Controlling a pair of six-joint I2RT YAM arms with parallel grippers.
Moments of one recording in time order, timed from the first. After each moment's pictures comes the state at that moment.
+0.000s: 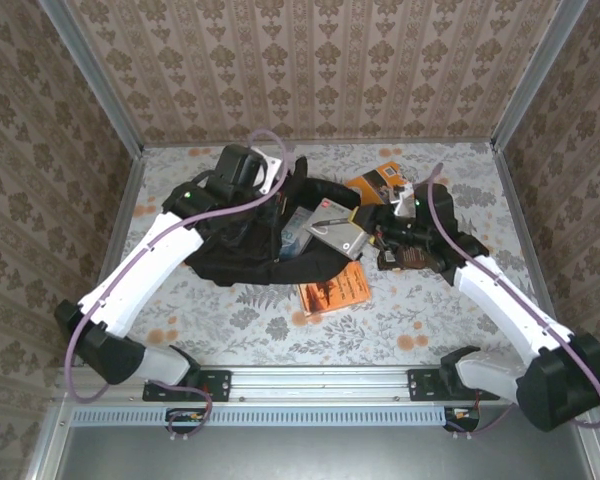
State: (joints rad) left arm -0.68 1.39 1.51 -0.89 0.04 -0.20; right arm 0.33 1.17 0.88 -0.18 -0.59 1.09
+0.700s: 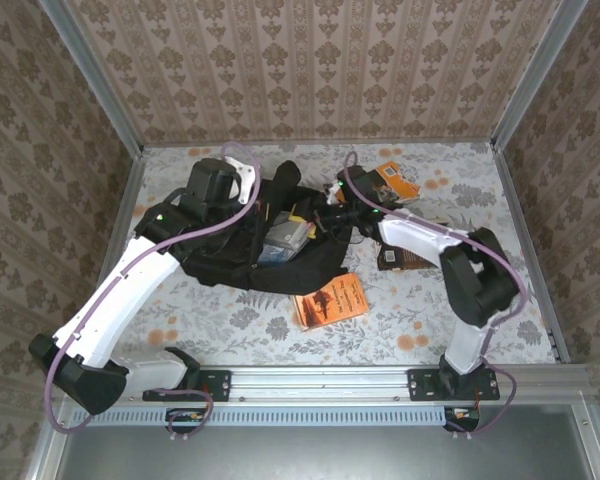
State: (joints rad) left arm -0.63 1.22 1.38 -0.84 0.06 -0.22; right arm 0.53 1.85 1.25 0.00 -0.70 1.29
